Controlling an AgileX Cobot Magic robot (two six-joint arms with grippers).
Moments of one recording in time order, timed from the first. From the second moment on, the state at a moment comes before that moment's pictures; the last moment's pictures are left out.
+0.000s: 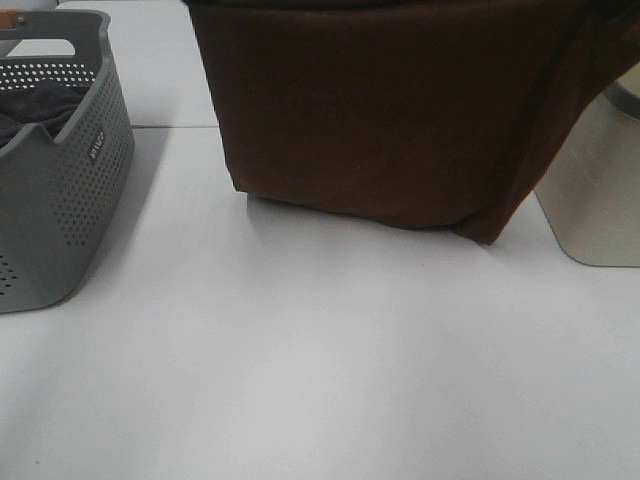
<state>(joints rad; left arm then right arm) -0.52 1.80 -1.87 -0.05 1.21 -0.11 -0.01 1.49 -1.48 0.52 1.22 -0.25</state>
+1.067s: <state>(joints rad) -0.96 1.40 -0.95 -0.09 1.16 -0.53 -0.01 0.93 -0.62 0.54 1.22 -0.26</state>
